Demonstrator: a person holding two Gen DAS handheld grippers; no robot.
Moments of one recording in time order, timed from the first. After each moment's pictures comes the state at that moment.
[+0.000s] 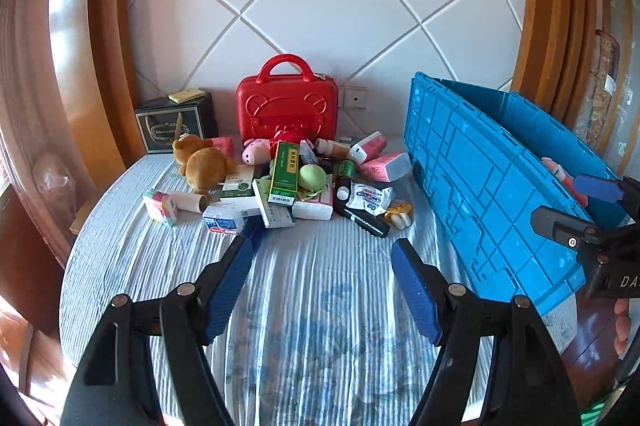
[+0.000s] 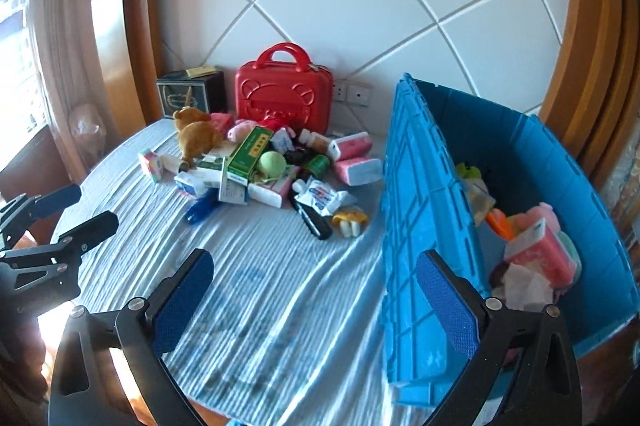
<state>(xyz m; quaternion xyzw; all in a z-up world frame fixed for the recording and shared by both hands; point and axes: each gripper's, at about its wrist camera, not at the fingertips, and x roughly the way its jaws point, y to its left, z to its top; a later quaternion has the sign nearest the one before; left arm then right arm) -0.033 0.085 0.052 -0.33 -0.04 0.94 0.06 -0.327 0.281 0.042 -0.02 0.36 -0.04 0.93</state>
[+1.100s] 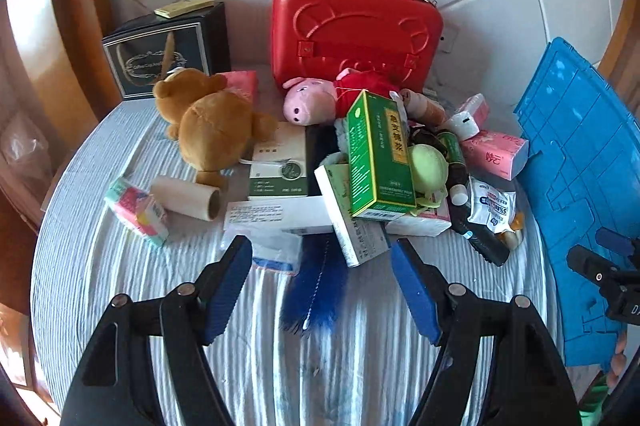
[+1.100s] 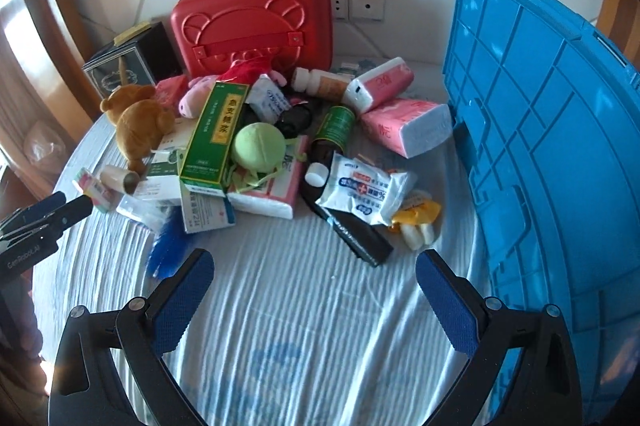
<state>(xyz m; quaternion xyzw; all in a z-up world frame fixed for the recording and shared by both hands) -0.307 0.004 -0.083 -0.46 -0.03 0.88 0.11 -0.080 0.286 -0.098 0.06 0.48 -0.06 0.87</state>
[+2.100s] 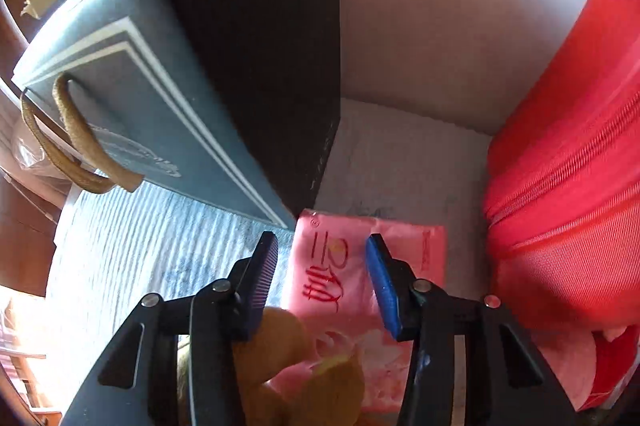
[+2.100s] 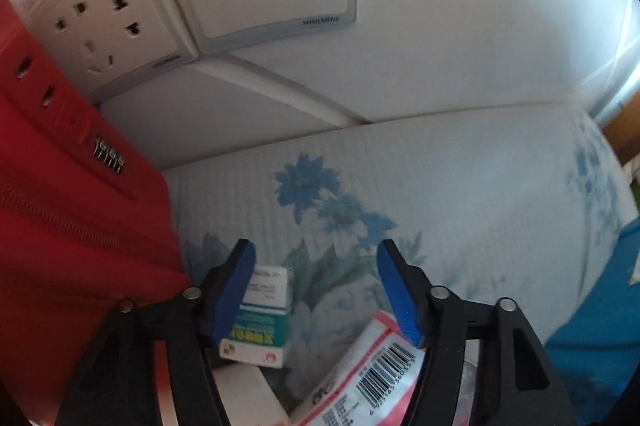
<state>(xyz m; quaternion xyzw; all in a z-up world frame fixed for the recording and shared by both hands) -0.707 -0.092 -0.206 -0.54 -0.04 0.84 0.00 0.360 0.197 -0.245 0.08 0.55 -0.08 0.83</state>
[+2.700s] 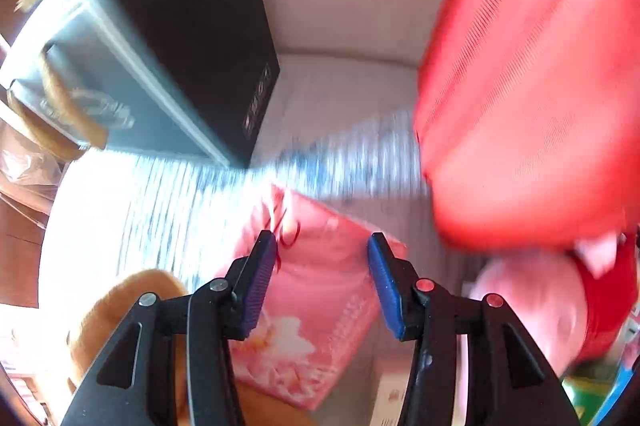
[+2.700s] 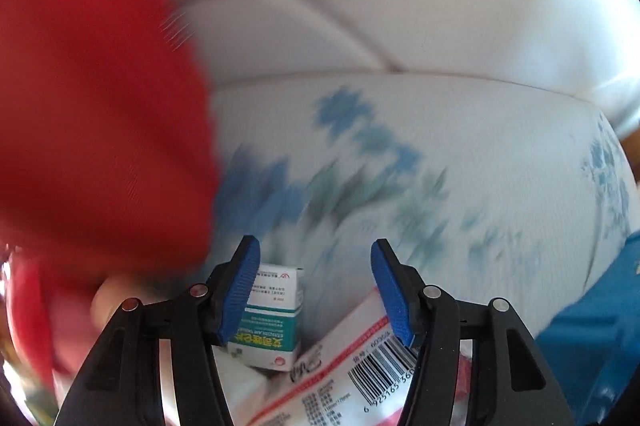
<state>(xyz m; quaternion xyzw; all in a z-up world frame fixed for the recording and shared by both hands) -0.625 -0.061 -0.208 -0.58 0.02 0.81 0.05 0.294 0.220 -0.251 0.02 0.58 0.02 0.81</state>
